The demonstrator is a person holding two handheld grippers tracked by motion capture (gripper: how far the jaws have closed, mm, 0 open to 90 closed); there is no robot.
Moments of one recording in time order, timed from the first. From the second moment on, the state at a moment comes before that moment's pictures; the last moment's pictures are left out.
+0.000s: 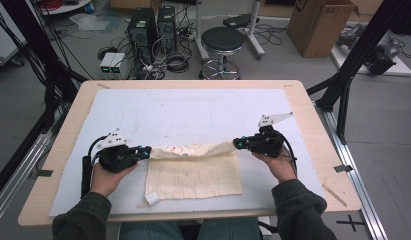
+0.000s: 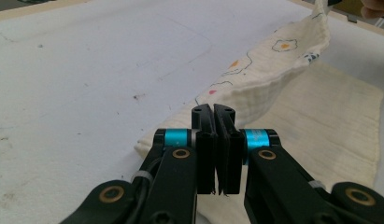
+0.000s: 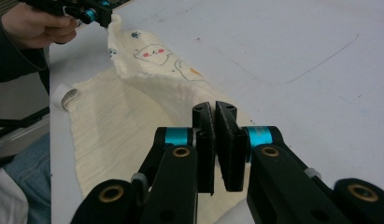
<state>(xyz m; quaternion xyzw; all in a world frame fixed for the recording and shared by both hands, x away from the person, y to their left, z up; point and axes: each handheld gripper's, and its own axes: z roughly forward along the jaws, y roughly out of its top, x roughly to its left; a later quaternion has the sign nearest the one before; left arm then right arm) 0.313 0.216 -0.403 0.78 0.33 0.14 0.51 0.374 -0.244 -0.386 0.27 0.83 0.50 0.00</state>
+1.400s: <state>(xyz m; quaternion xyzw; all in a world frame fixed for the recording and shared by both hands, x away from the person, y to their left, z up) 0.260 0.219 -0.426 0.82 0.28 0.10 0.49 0.325 -0.248 -0.412 0.25 0.85 0.47 -0.01</state>
